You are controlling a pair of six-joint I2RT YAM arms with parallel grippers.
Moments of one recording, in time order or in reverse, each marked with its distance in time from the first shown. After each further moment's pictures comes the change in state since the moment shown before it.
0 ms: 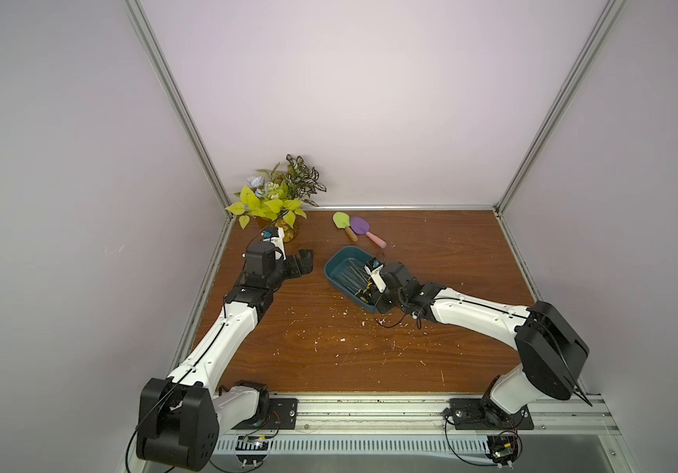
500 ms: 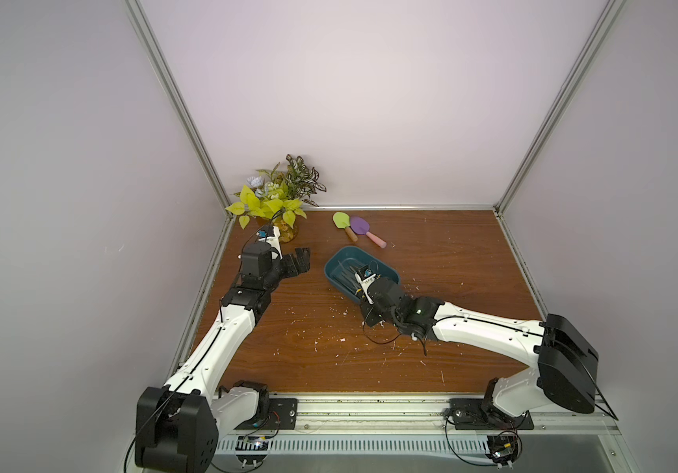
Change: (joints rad) left arm 0.029 -0.030 0.000 -0.003 -0.011 -0.001; right arm 0.166 -0.099 0.012 -0.025 0.137 0.154
